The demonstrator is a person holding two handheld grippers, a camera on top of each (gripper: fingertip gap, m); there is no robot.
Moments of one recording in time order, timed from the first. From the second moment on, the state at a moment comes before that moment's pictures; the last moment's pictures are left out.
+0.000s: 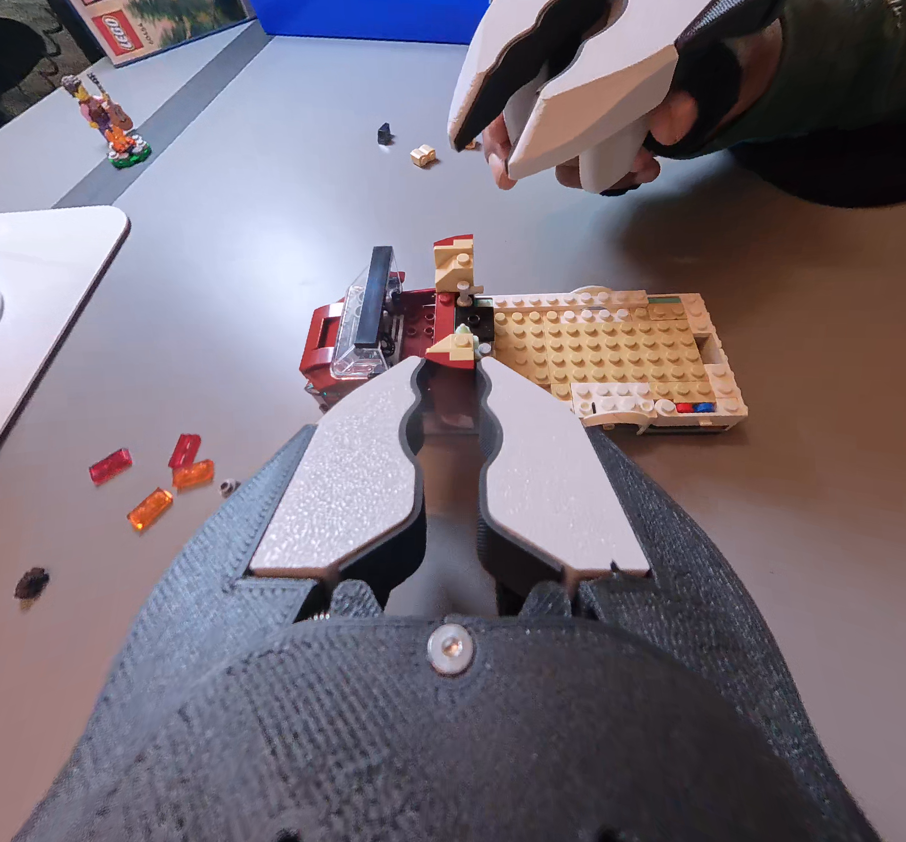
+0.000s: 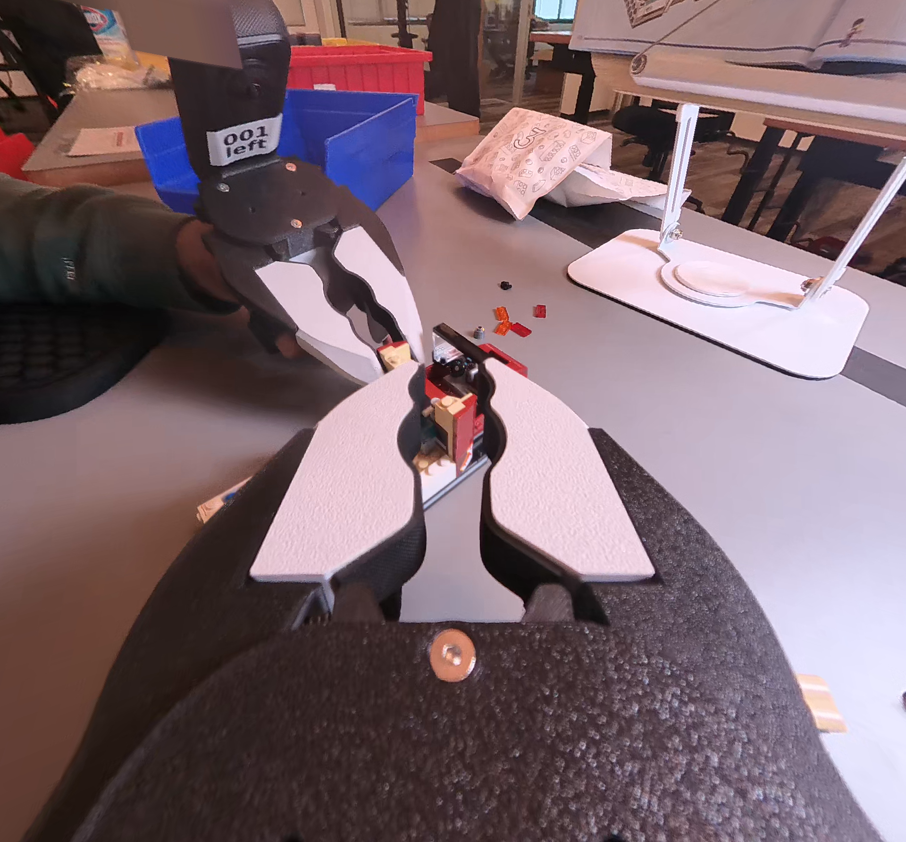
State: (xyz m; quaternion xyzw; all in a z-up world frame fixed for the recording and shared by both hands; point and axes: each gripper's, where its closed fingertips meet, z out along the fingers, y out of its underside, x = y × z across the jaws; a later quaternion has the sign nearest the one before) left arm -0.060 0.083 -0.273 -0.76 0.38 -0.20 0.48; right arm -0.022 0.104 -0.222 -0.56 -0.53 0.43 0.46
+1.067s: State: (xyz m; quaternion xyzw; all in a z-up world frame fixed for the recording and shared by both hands) left arm -0.205 0.193 -0.136 -0.70 0.19 0.05 0.69; right arm -0.067 0.192 -0.151 -0.56 -0.49 0.38 0.55
